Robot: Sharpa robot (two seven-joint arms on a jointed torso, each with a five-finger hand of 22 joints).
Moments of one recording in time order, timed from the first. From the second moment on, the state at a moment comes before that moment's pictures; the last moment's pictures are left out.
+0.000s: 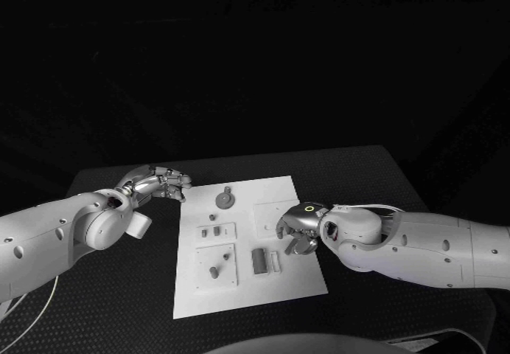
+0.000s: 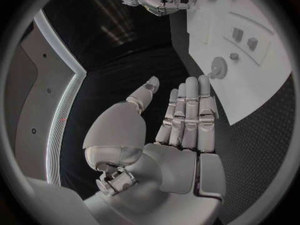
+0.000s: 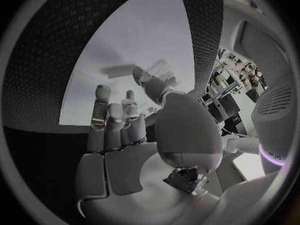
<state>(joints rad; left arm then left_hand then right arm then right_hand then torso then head) 1.18 -0.77 -0.14 1.18 -0.28 -0.05 0.25 1.02 -0.04 0.40 -0.29 0.06 0.86 0.18 0.31 0.45 1.11 0.13 0.14 0.22 1.04 0.02 0.77 0.58 0.01 1.11 -0.08 0.07 1.05 1.09 -0.85 -0.20 1.59 -1.73 -0.17 -0.24 1.18 -0.24 0.60 -0.27 0.05 0.85 0.08 0.17 0.65 1.05 -0.02 1.25 1.03 1.15 -0.12 1.52 0.86 0.25 1.10 0.03 0.75 1.31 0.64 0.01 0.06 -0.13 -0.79</state>
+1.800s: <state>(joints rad) 1.18 -0.78 -0.14 1.19 -0.29 -0.05 0.24 1.02 -0.04 0.39 -0.29 0.06 0.86 0.18 0.31 0.45 1.11 0.13 0.14 0.22 1.04 0.02 0.77 0.58 0.01 1.11 -0.08 0.07 1.05 1.11 -0.80 -0.20 1.51 -1.32 0.01 -0.52 0.66 -0.14 0.60 0.07 0.05 1.11 0.05 0.27 0.68 1.18 -0.06 1.27 1.04 1.29 -0.15 1.53 0.93 0.25 1.18 -0.03 0.78 1.31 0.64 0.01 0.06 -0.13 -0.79</state>
